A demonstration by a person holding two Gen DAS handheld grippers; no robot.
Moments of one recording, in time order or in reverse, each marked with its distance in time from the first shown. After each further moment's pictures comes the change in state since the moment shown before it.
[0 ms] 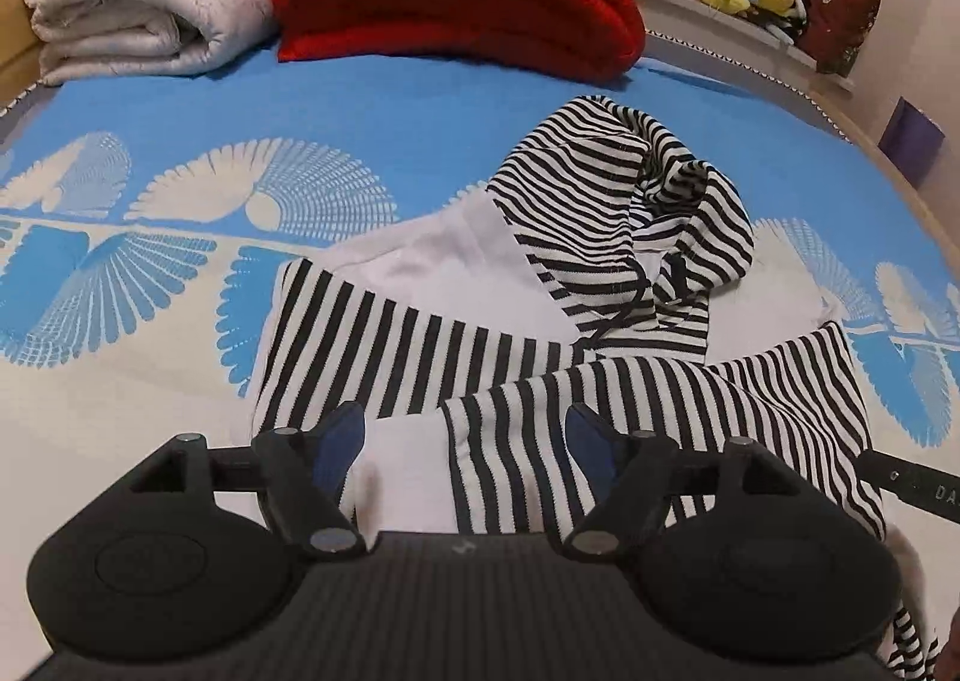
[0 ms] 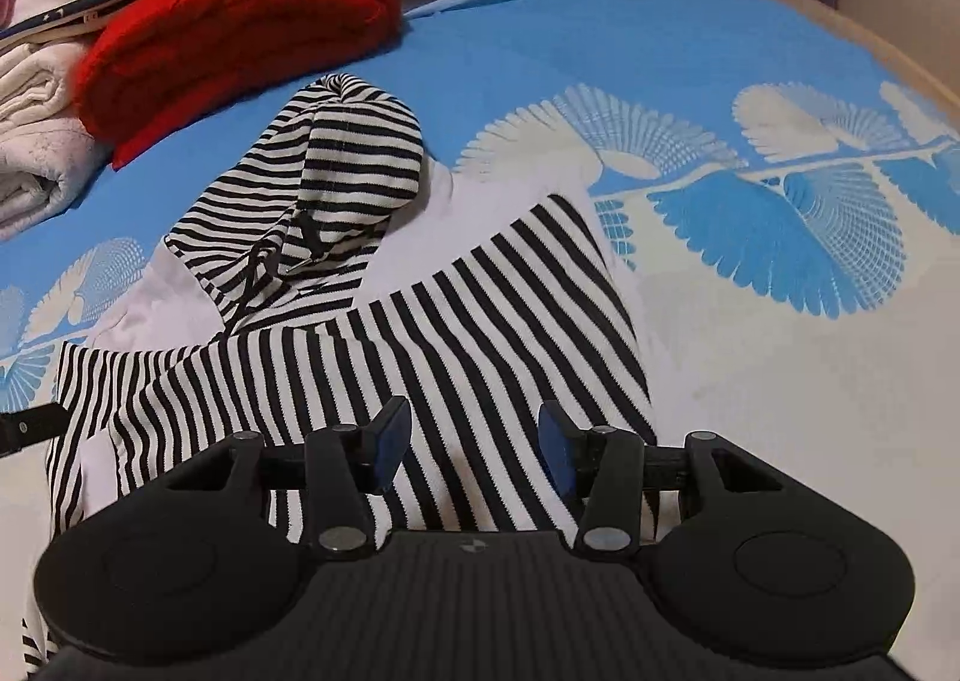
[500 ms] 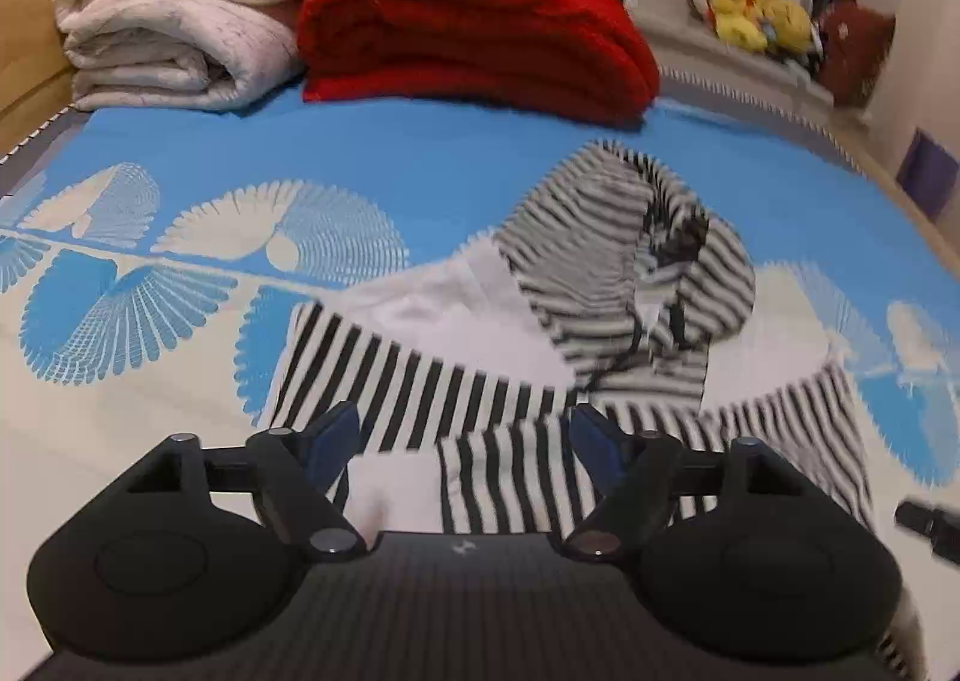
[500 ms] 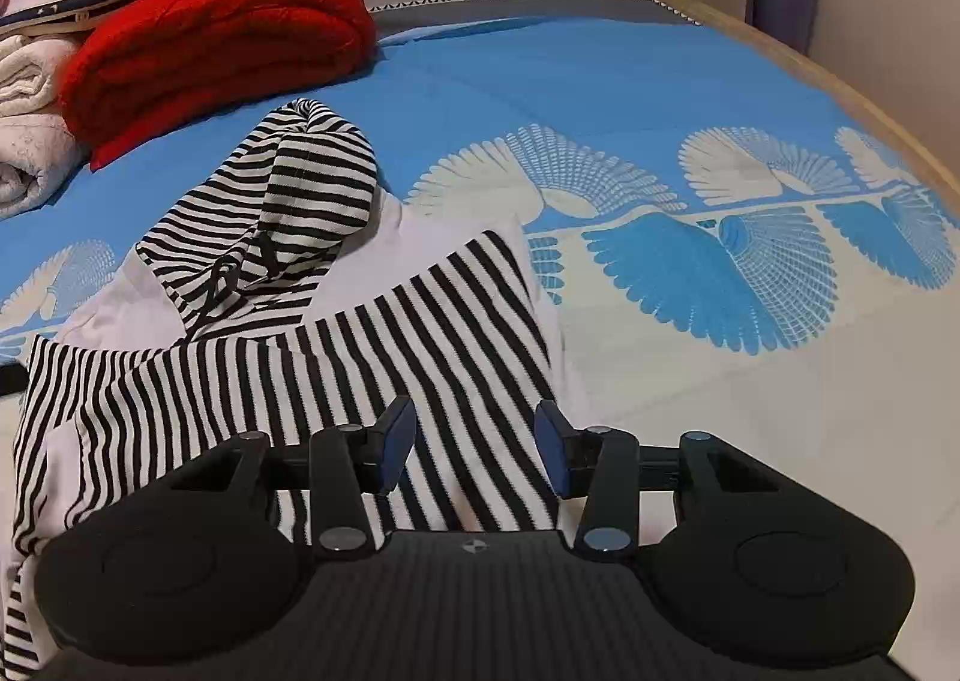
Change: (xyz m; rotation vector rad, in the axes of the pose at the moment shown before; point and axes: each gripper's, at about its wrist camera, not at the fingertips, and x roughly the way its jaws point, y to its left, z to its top) left arm -0.021 -0.013 0.007 -0.037 -0.102 0.044; right arm -0.027 -0.023 0.000 -0.042 -0.049 -0.067
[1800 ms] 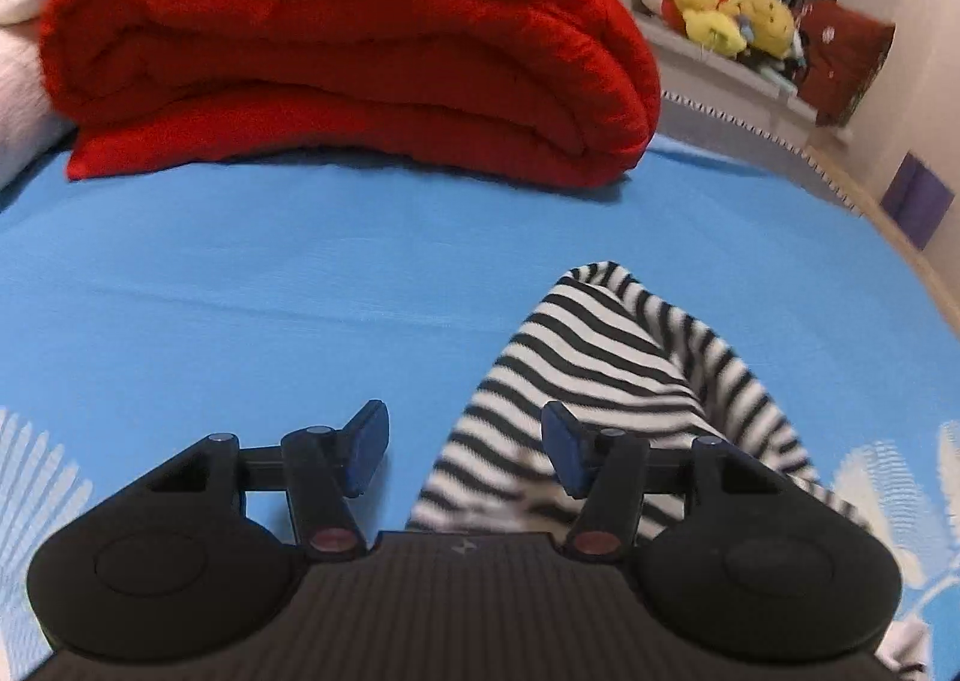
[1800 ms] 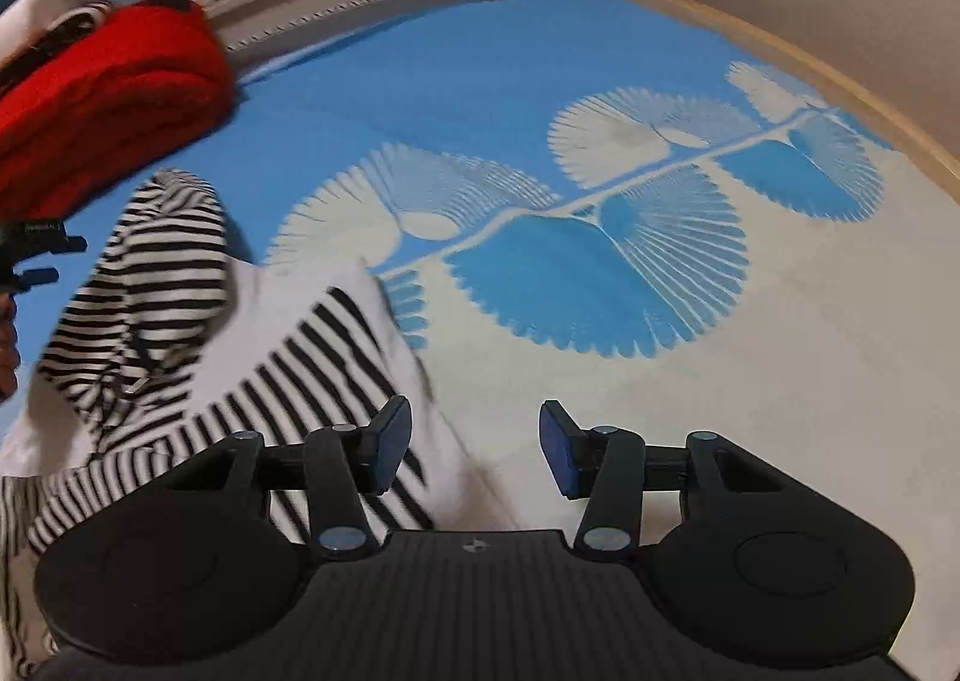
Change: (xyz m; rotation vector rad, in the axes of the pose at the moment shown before) left arm 0.308 -0.055 0.193 0.085 0.028 -0.182; right arm 0.023 -0.063 0.026 0.216 0.029 -0.149
